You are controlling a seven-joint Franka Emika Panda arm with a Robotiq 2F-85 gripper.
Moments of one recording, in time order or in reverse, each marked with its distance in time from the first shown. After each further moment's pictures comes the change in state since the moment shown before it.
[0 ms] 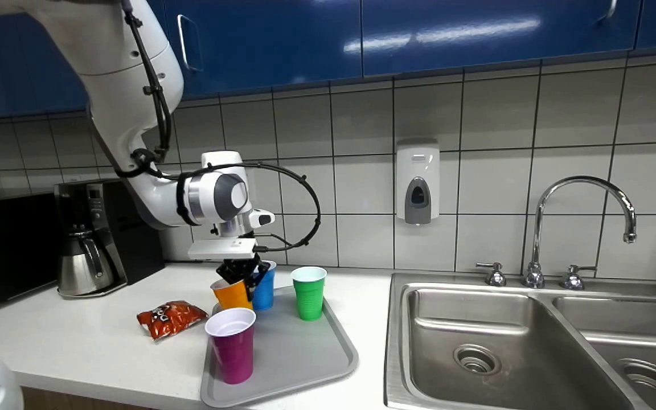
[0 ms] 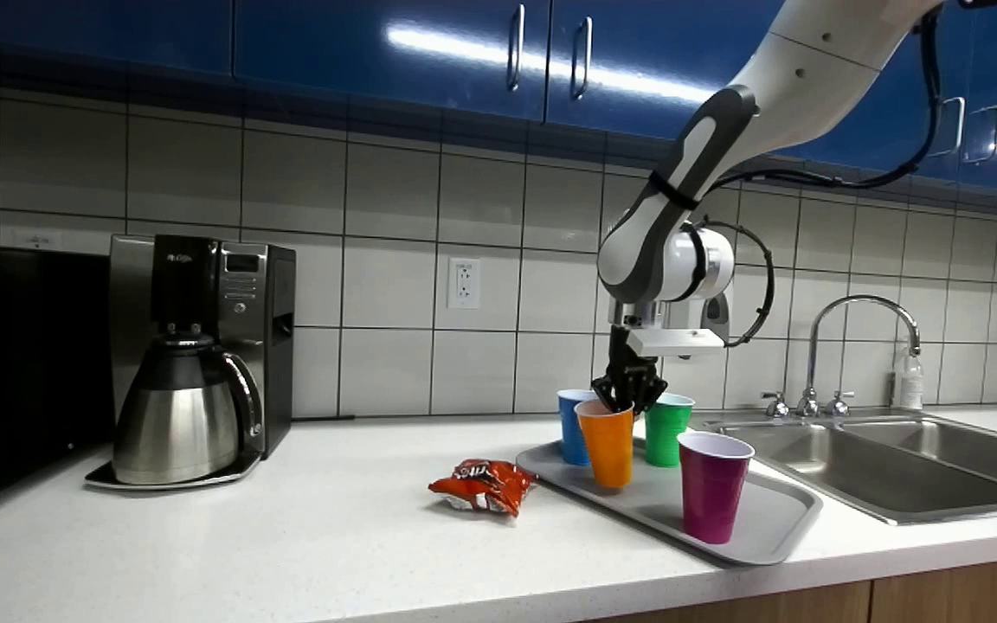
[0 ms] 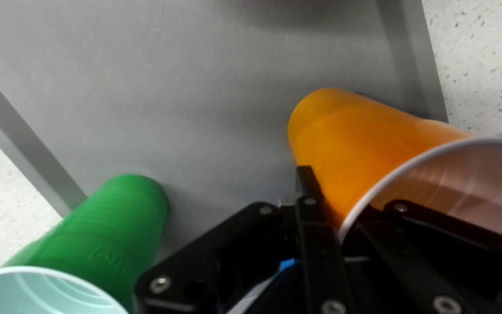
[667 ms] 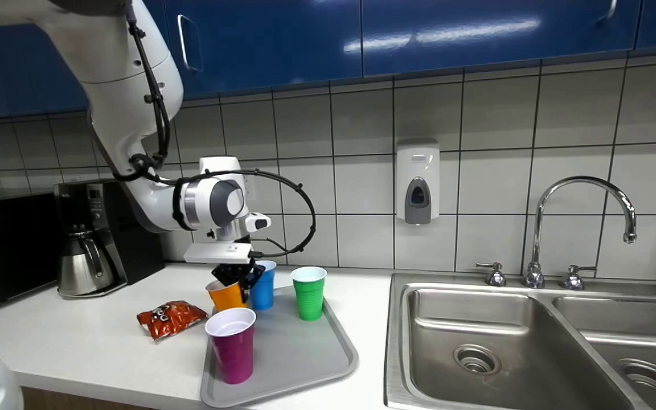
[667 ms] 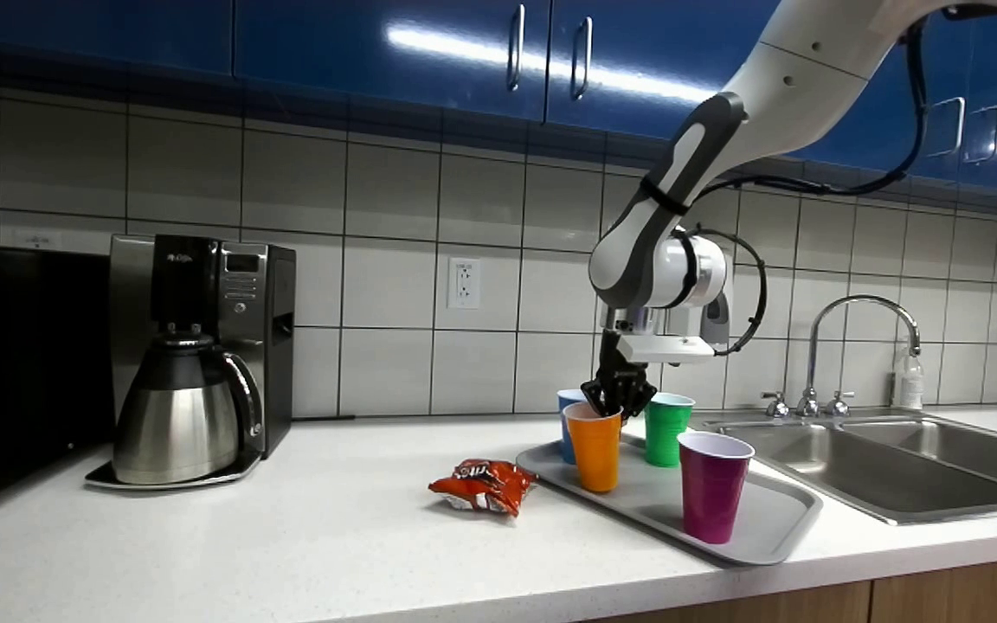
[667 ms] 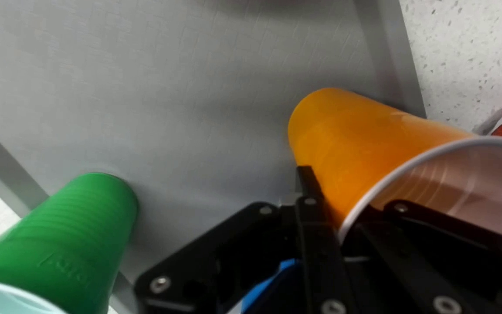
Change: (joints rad) arm 0.000 0.028 0.023 0.006 0.046 0.042 -0.015
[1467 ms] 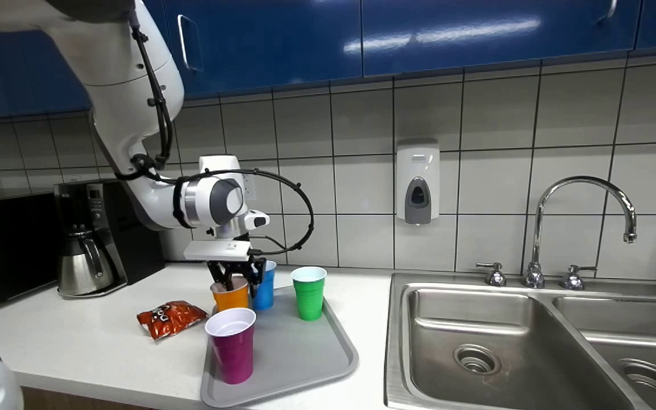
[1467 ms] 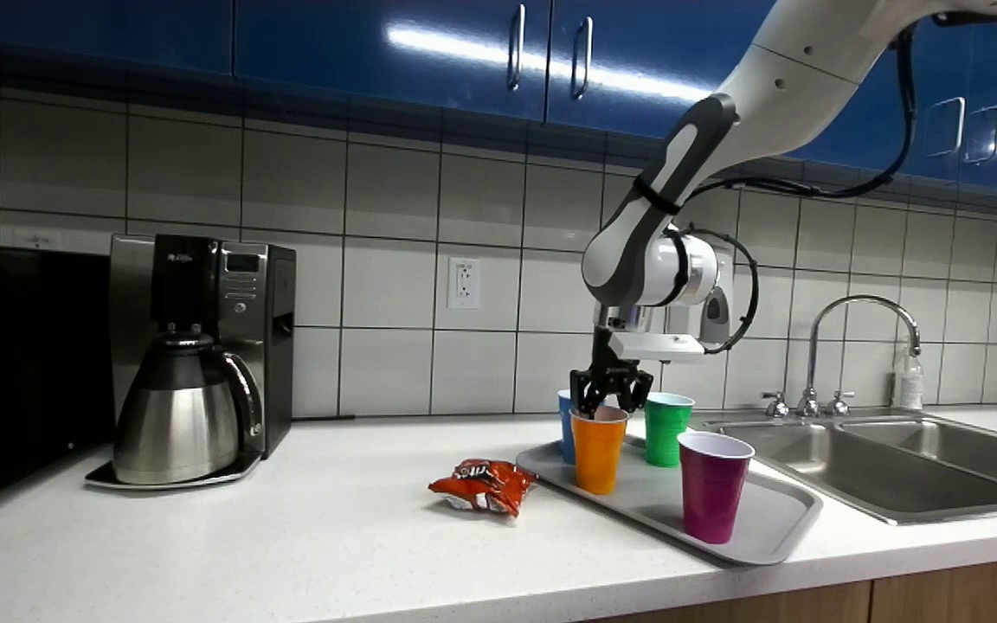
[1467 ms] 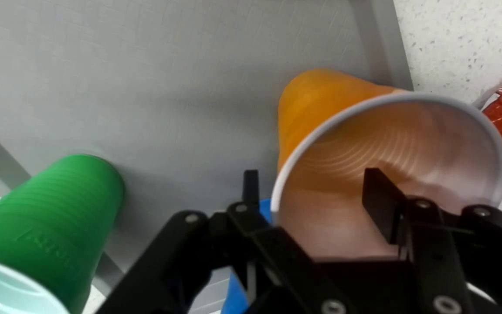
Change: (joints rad) arm 0.000 0.018 0.011 0.034 0.009 0.001 0.000
